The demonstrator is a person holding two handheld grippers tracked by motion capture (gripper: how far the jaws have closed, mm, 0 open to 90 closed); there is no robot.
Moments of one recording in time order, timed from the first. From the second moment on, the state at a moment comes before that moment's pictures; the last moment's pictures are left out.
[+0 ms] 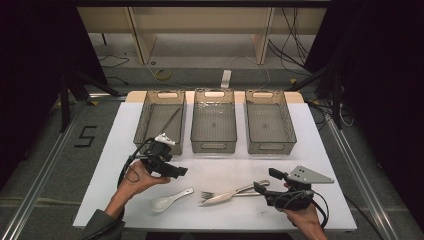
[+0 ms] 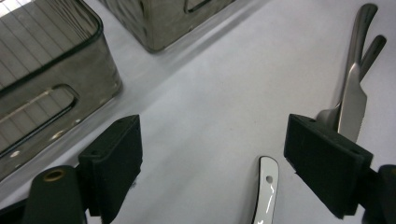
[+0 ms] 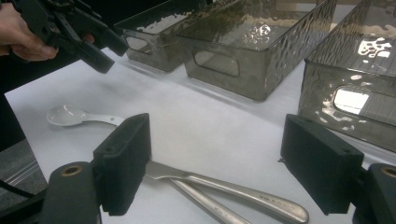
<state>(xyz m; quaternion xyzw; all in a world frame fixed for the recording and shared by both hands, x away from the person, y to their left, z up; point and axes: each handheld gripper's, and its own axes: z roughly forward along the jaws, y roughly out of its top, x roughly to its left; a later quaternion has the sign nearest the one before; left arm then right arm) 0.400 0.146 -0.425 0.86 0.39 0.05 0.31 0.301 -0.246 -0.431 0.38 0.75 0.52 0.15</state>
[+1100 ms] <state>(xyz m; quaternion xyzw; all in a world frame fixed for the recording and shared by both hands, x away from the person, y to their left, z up) 0.375 0.113 -0.453 0.93 0.32 0.00 0.20 0.297 -0.249 -0.431 0.39 0.75 0.51 0.16</state>
